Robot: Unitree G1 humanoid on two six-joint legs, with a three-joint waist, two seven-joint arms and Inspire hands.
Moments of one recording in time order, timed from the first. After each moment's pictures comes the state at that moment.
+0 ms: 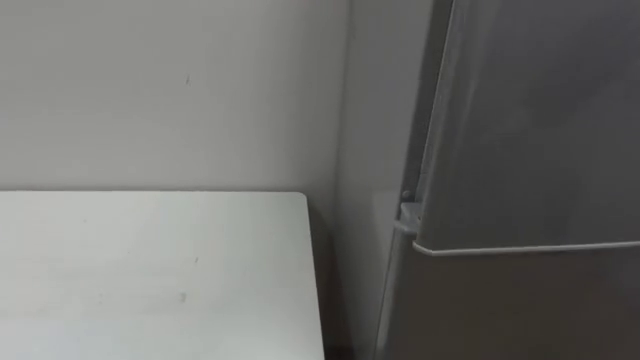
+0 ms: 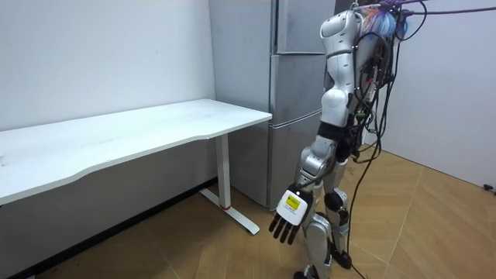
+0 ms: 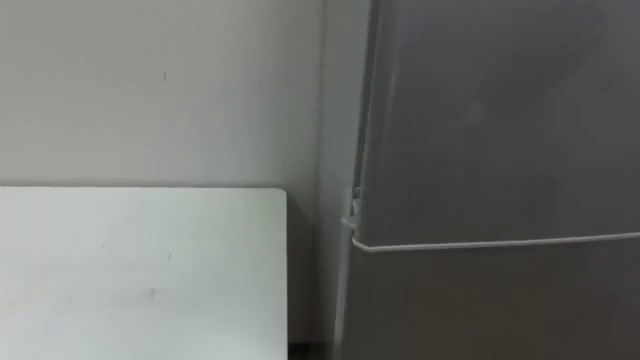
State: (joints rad) left arm 0.36 0.25 0.22 1.16 0.05 -0.11 0.06; right arm 0.19 -0.42 -0.57 -0.46 0.07 -0.33 -0.93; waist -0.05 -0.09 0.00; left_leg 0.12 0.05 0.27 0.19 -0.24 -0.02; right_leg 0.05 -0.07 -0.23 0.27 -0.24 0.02
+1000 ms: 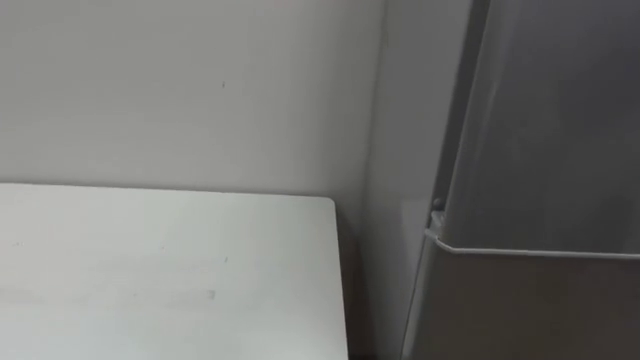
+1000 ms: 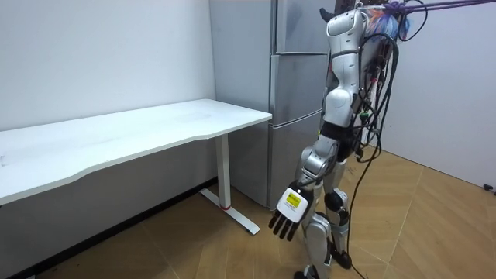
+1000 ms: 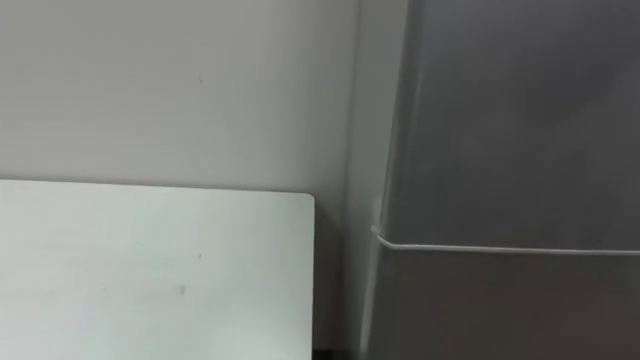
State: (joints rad) left arm 0.32 0.25 0.15 1.17 0.08 -0.11 0.06; right arm 0.00 -0.44 -0.33 -0.48 0.07 -0.35 -0.75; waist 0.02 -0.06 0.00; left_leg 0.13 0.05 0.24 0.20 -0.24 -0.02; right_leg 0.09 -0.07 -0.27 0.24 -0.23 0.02
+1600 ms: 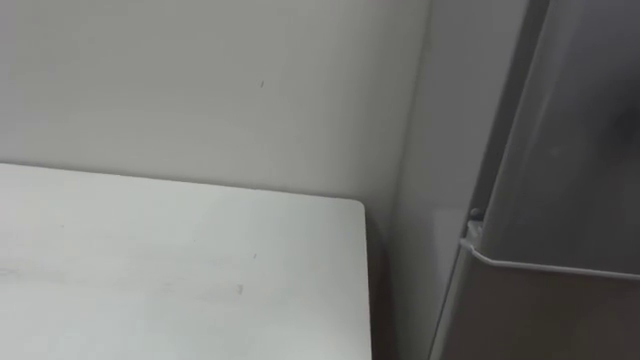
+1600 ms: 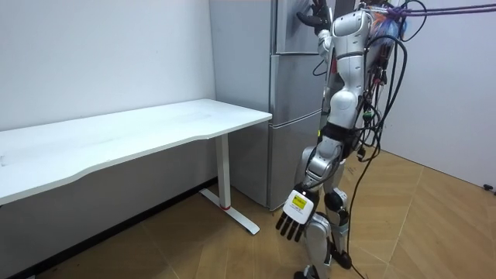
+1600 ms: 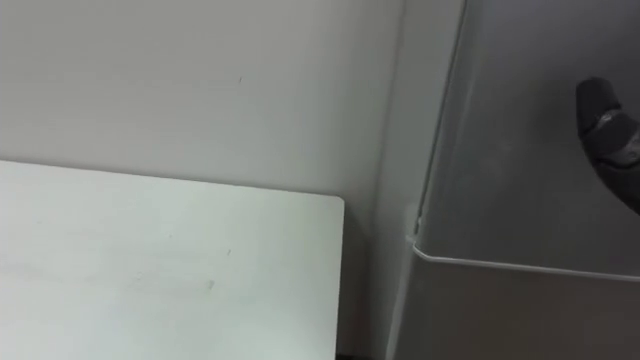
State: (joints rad) left arm 0.29 0.25 0.14 1.16 0.15 -0.07 0.01; right arm -0.10 -0.44 -0.22 -0.38 0.04 -0.32 -0.62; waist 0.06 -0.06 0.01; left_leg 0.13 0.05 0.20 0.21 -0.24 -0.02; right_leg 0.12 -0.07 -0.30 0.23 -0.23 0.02
